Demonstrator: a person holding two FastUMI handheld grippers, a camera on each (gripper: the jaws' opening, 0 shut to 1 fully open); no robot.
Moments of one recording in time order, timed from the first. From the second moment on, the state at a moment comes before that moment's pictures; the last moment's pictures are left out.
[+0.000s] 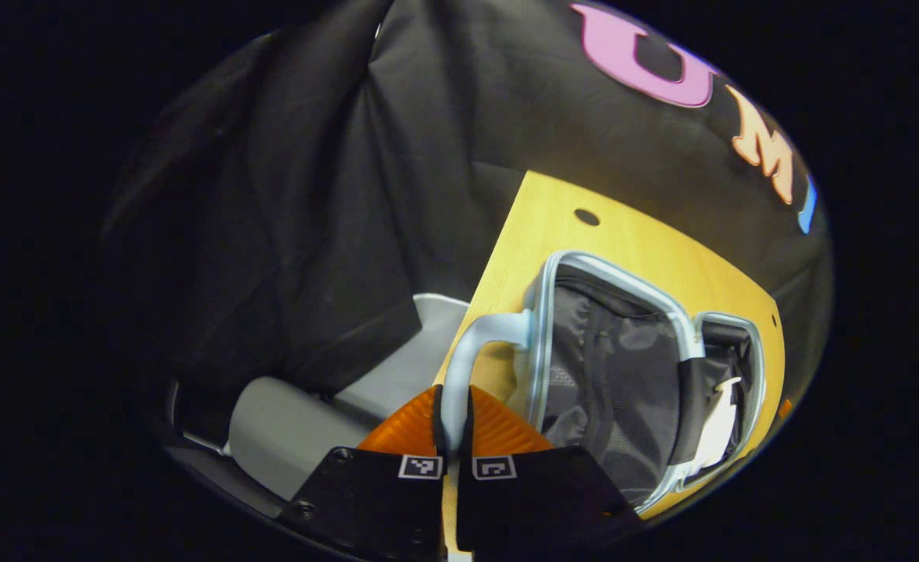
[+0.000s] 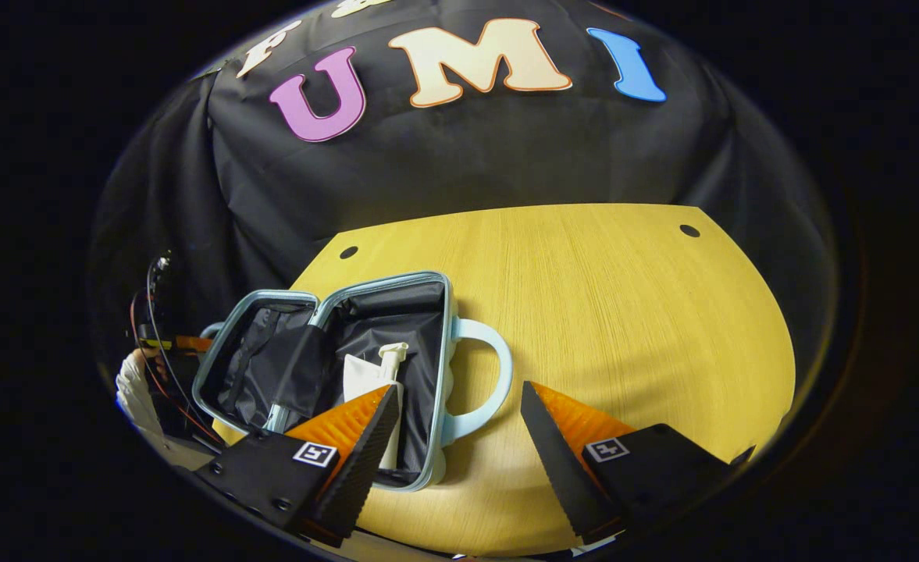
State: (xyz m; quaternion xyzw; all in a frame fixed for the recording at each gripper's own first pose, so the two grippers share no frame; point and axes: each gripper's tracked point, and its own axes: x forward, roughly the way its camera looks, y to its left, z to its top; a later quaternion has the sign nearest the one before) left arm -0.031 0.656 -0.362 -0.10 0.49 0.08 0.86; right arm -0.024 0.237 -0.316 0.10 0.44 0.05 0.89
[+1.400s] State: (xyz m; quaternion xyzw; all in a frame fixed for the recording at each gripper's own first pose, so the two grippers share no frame) left arm 0.021 0.329 -0.155 -0.13 0.36 -0.18 0.91; right arm -0.048 0.100 -0.297 0.15 0.41 0.03 0.90
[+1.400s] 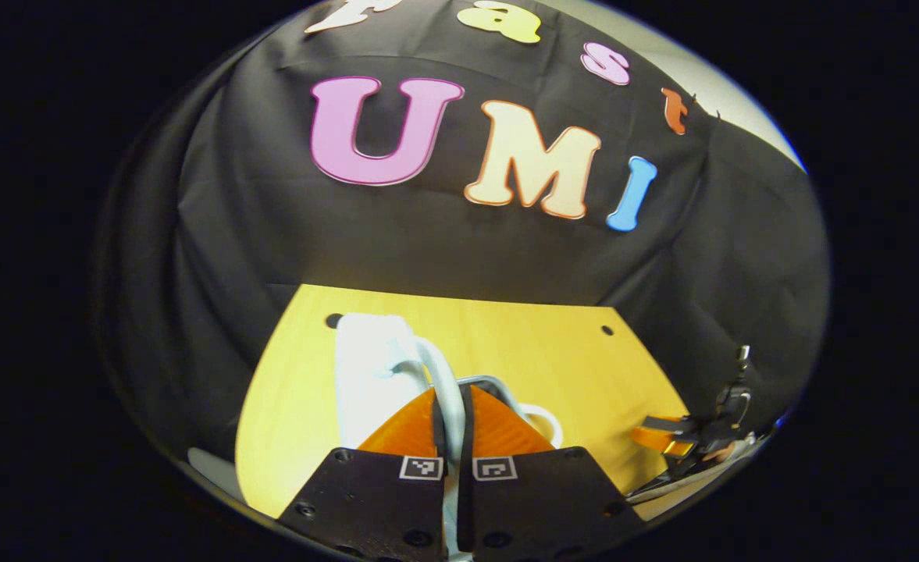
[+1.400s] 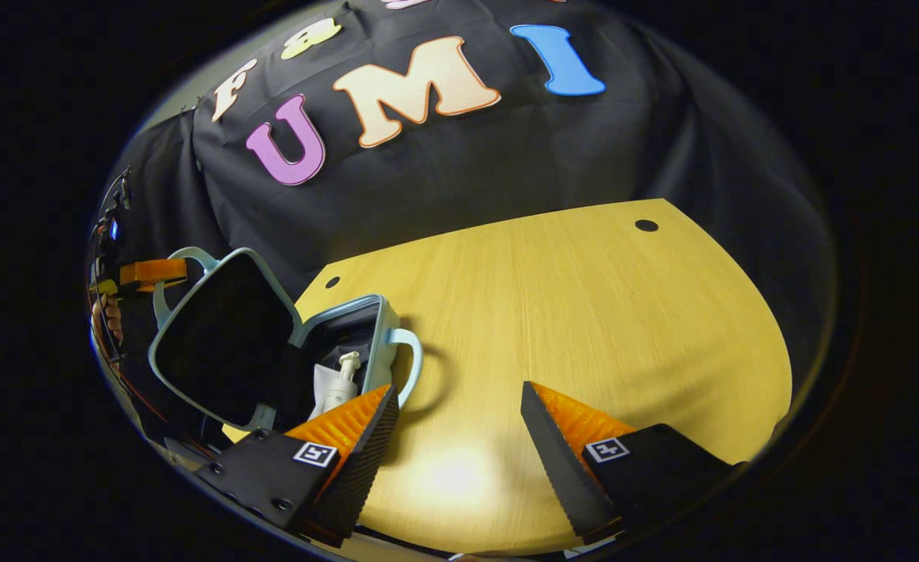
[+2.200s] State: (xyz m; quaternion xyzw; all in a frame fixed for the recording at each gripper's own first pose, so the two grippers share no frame) left arm 0.004 0.164 -0.232 -0.14 0.43 -0.26 0.85; right arm -0.076 0.004 -0.287 0.16 0.40 -0.04 0.90
